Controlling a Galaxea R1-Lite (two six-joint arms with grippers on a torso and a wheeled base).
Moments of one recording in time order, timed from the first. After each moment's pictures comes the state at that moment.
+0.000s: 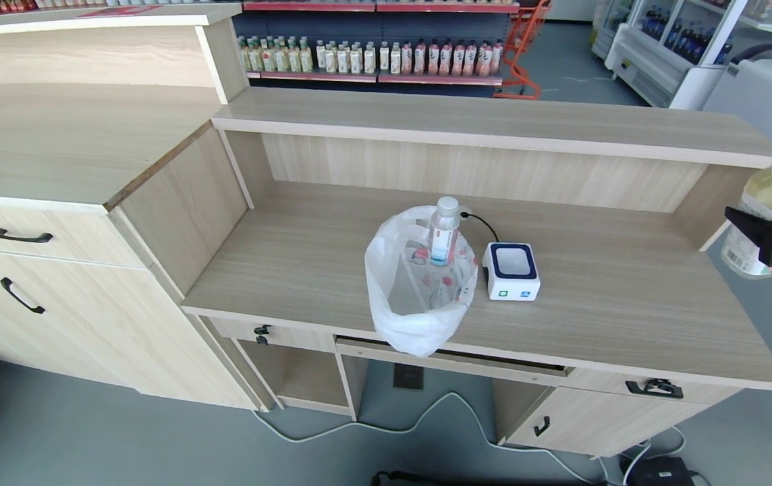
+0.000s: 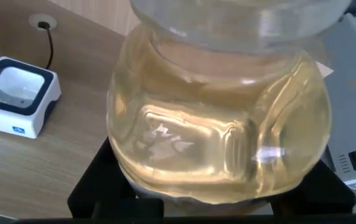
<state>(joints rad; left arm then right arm) -0.01 0.00 0.00 0.00 -0.03 -0.02 -0.36 1.63 -0.75 -0.95 0.33 -0.45</state>
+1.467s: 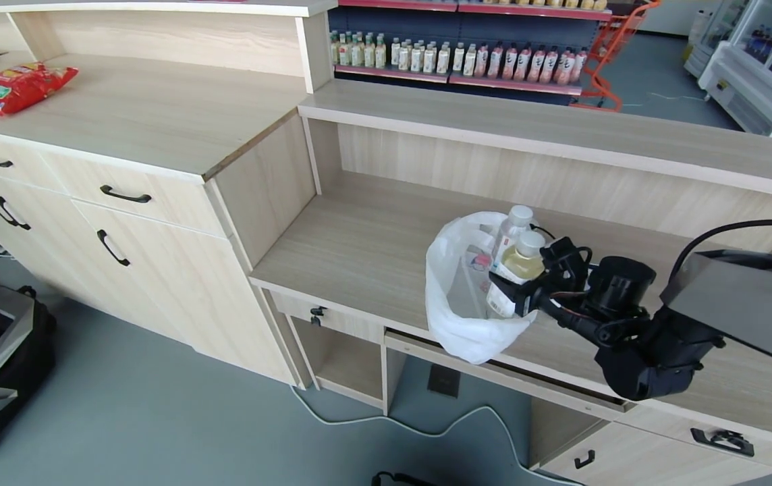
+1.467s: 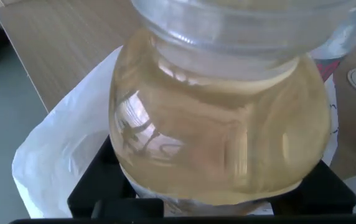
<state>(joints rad) -0.01 0.00 0.00 0.00 -0.03 -0.02 0.17 2.35 -0.93 -1.48 0.38 -0.19</state>
